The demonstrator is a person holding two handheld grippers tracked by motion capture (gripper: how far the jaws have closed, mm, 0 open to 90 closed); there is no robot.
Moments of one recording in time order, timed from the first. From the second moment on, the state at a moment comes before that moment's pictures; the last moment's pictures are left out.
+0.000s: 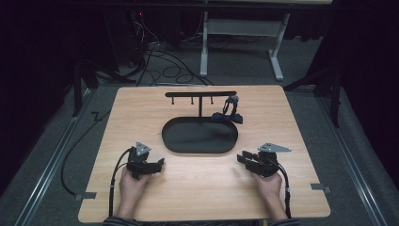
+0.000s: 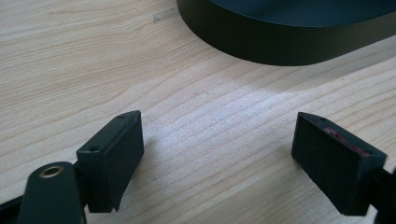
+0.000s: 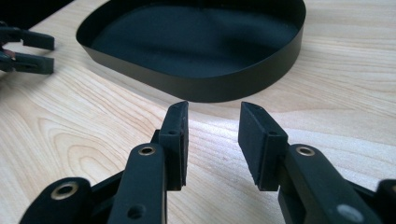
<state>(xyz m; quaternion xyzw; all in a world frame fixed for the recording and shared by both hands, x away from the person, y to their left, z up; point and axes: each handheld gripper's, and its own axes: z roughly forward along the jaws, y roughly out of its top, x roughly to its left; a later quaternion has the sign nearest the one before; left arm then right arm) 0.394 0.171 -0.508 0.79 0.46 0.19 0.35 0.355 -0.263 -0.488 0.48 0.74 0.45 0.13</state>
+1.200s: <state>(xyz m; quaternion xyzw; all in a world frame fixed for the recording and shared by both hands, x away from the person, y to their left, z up) 0.394 0.171 -0.508 0.79 0.46 0.19 0.35 0.362 -0.246 -0.501 0.47 0.77 0.38 0.19</state>
